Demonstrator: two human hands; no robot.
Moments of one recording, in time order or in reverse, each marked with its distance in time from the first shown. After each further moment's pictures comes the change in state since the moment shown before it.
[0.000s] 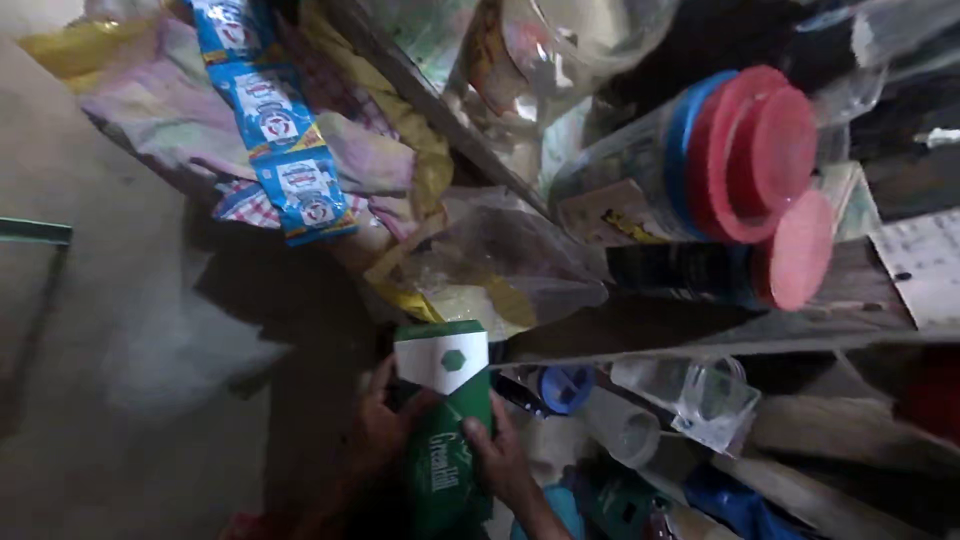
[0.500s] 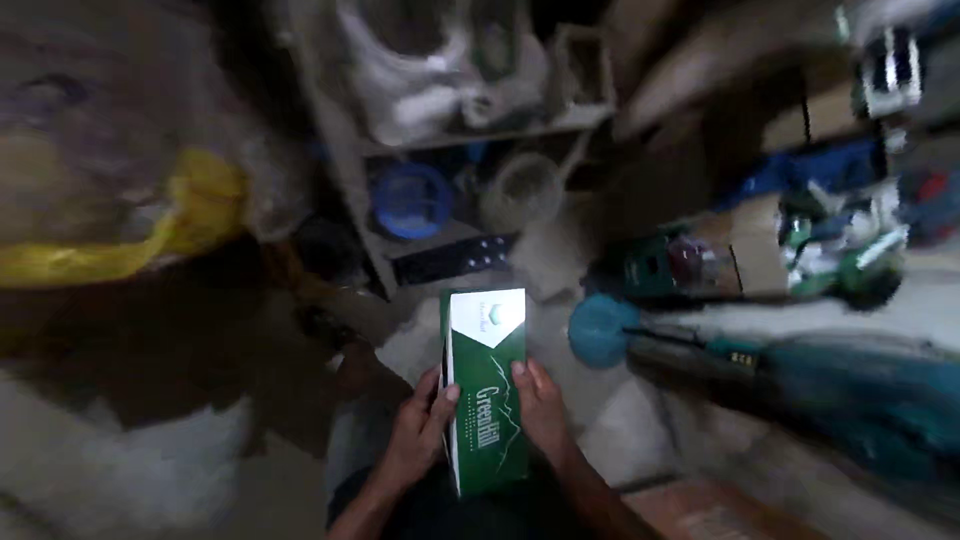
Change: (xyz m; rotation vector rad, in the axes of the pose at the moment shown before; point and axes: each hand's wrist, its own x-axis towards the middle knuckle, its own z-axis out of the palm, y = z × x) left_hand -0.243 -0.173 0.174 0.389 -0.900 0.162; right_hand -0.324 0.240 -0.060 0.386 0.850 0.270
